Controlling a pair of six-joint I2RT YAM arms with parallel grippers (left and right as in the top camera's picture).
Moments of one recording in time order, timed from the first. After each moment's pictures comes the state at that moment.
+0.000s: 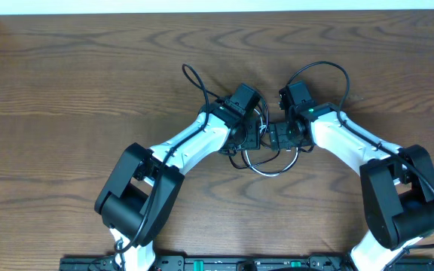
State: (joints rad) left arm -0.62 1.93 1.25 -0.60 0.14 -0.63; right arm 0.38 1.83 1.07 -0.57 0.02 0.25
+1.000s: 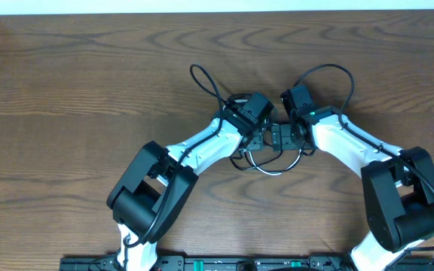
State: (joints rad) left arm -0.69 1.98 1.26 -0.58 -0.11 -0.72; right arm 0.37 1.82 1.03 -0.58 0.11 0.32
